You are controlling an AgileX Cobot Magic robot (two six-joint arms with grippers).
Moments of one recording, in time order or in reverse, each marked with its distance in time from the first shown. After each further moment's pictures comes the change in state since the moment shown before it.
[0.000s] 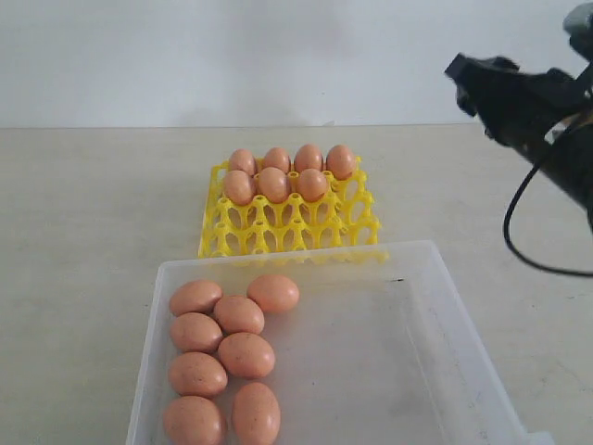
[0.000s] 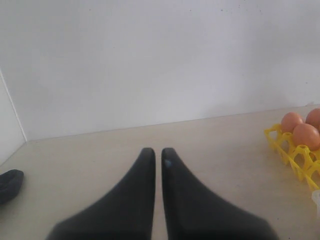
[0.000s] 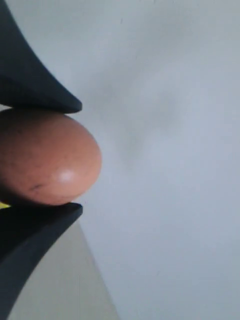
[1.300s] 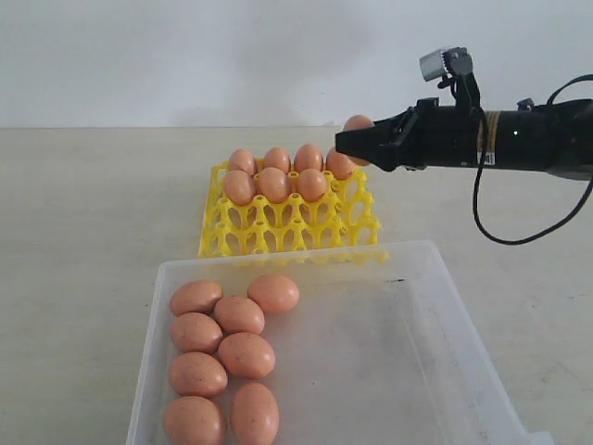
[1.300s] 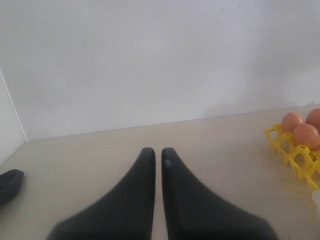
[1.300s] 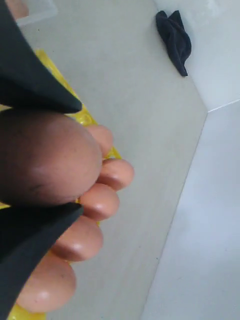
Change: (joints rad) left arm 0.000 0.000 0.000 0.000 0.000 0.000; right arm -0.155 0.443 -0.500 -1.318 -0.191 0.459
